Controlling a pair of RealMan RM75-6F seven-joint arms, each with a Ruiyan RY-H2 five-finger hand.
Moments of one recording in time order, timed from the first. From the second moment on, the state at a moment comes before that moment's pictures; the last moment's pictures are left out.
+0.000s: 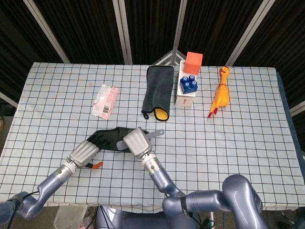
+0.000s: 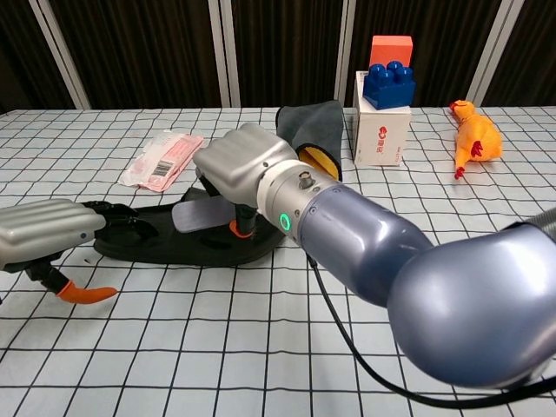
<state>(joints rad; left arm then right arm) -0.60 -1.48 0.07 -1.31 1.54 0.93 0.10 1.11 -1.98 0.27 -1.36 -0.81 1.13 -1.06</state>
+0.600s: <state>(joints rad) -0.60 -1.48 0.07 -1.31 1.53 0.93 0.12 1.09 -1.92 0.28 -1.30 -0.78 1.12 -1.09</state>
